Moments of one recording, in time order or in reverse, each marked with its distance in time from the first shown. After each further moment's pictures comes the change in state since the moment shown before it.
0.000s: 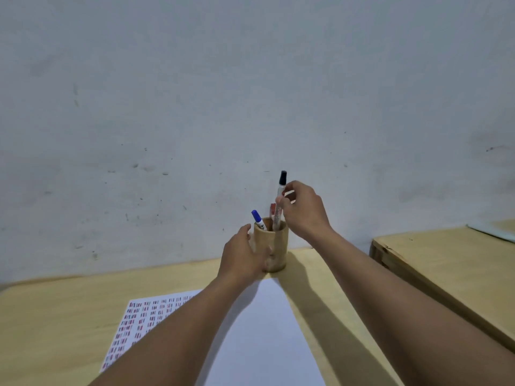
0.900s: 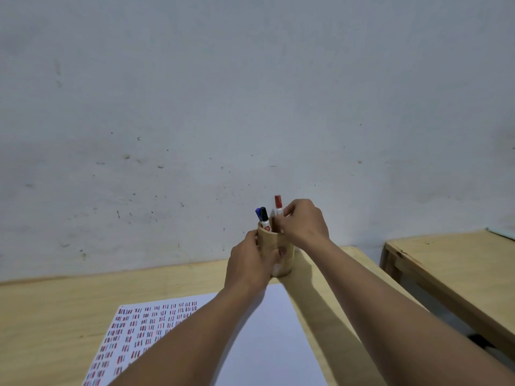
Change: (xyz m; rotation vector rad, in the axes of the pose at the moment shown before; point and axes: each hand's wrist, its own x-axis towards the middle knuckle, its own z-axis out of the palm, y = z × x) left_hand 0.013 -0.015 0.023 -0.063 0.038 0.016; right_hand 0.016 0.032 0.039 -0.157 -0.075 0.192
